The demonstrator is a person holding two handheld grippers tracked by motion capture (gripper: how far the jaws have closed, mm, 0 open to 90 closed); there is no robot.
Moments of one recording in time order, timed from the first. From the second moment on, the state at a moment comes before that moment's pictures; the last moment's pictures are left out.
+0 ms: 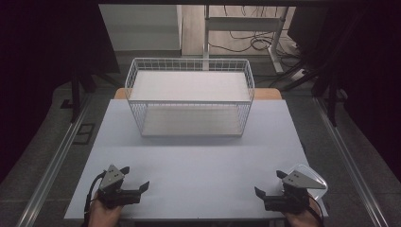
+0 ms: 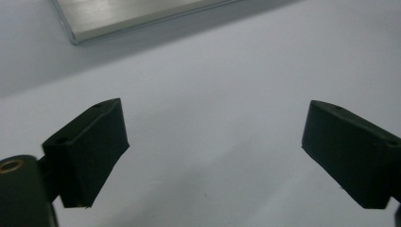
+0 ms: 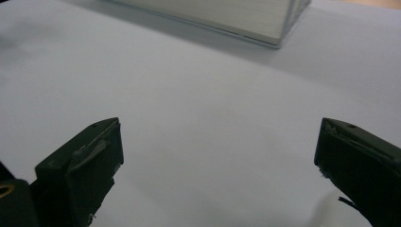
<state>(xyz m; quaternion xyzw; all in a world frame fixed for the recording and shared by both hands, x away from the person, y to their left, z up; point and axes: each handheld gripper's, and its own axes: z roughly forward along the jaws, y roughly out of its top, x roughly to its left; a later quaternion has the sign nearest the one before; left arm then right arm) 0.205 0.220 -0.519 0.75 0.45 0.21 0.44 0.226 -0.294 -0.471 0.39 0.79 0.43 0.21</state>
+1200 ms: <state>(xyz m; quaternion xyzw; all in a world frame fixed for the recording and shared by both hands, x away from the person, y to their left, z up) 0.204 0.214 -0.524 0.76 0.44 0.21 0.42 0.214 -0.354 -0.443 0.42 0.80 0.37 0.24</state>
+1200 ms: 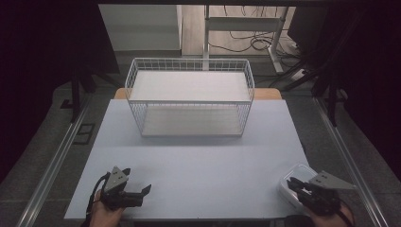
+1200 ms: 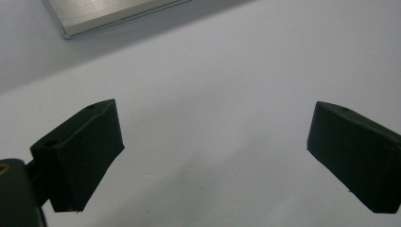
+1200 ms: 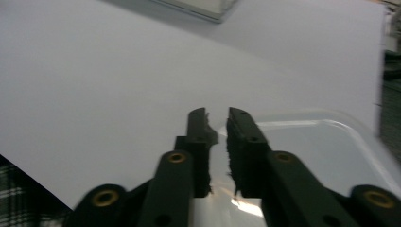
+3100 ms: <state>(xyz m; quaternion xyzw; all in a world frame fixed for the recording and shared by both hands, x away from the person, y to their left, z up) 0.207 0.213 -0.527 0.77 0.45 0.20 0.41 0.247 -0.425 -0.463 0.52 0.76 0.31 0.23</state>
